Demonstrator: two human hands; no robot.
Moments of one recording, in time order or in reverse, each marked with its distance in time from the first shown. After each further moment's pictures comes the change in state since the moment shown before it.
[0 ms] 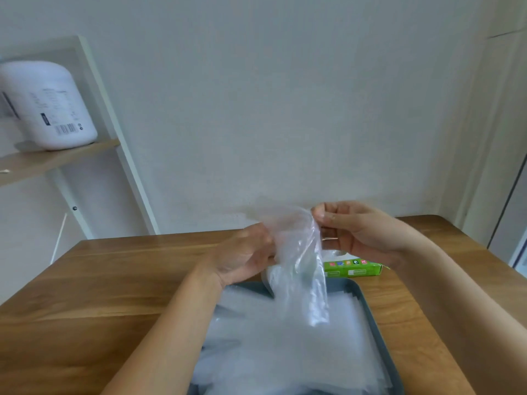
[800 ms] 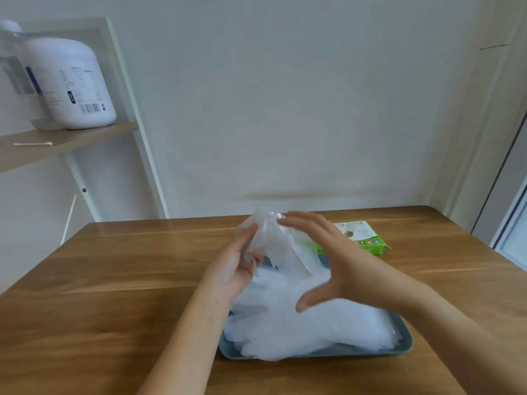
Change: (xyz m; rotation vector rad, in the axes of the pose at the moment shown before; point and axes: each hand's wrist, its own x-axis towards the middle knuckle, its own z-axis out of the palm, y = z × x) left_hand -0.072 -0.019 0.008 -0.468 0.592 0.097; right_hand -0.035 0.043 0.087 -1.148 0.047 -0.251
